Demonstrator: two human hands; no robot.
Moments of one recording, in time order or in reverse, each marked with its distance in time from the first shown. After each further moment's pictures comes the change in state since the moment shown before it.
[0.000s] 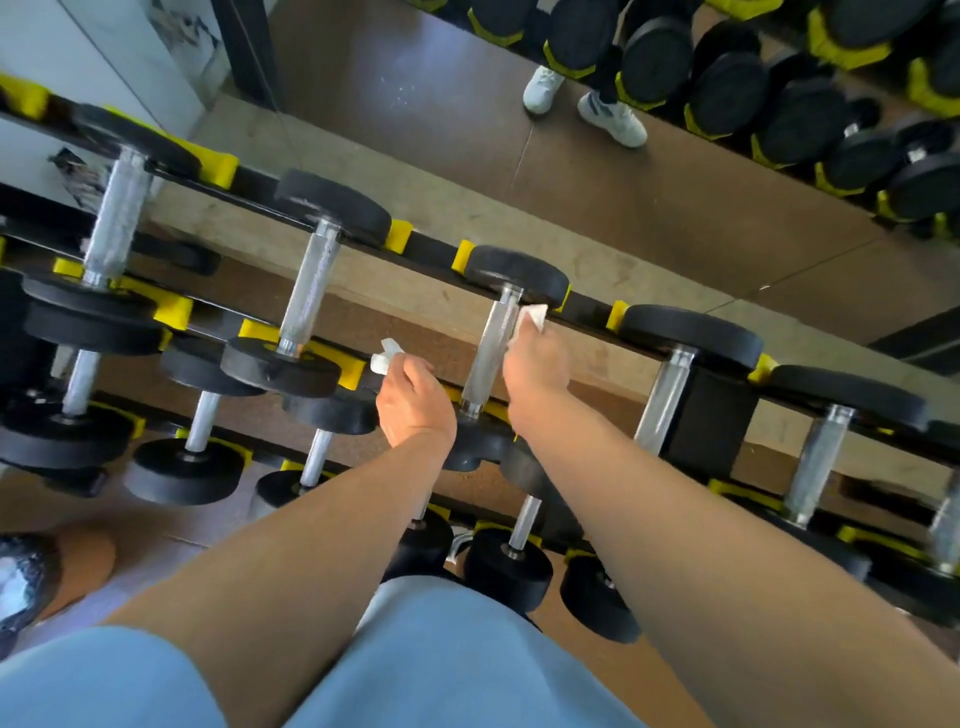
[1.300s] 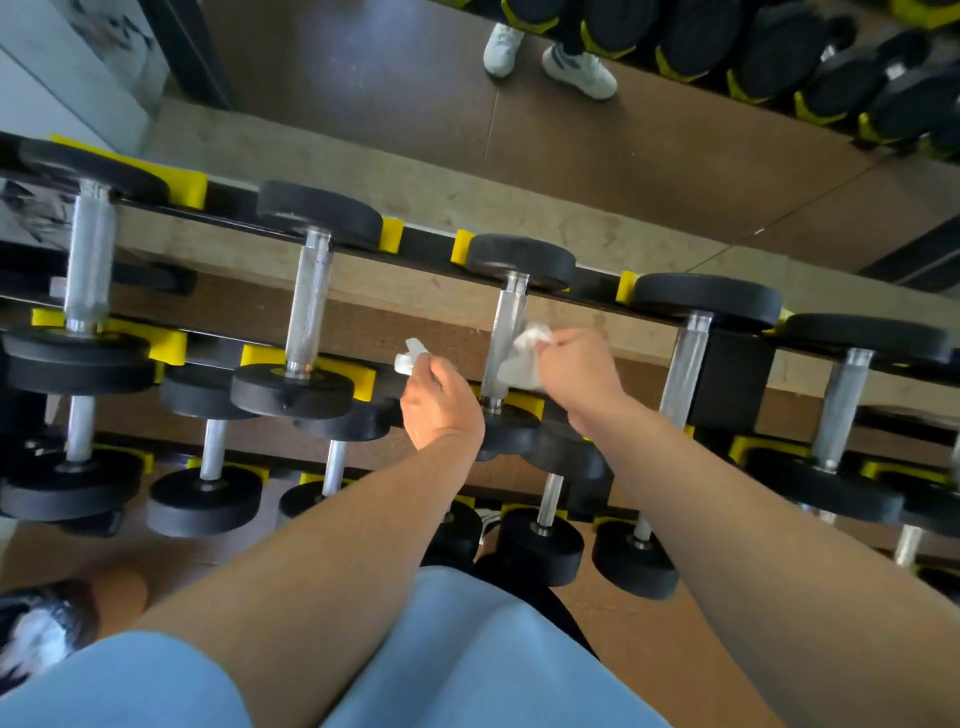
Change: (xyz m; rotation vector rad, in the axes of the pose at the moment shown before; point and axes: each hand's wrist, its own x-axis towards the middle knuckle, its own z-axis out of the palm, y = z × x) left_hand 0.009 0.003 -0.004 0.080 -0.134 0.040; right_hand 0.006 0.015 -0.022 -0.463 -0.074 -0.146
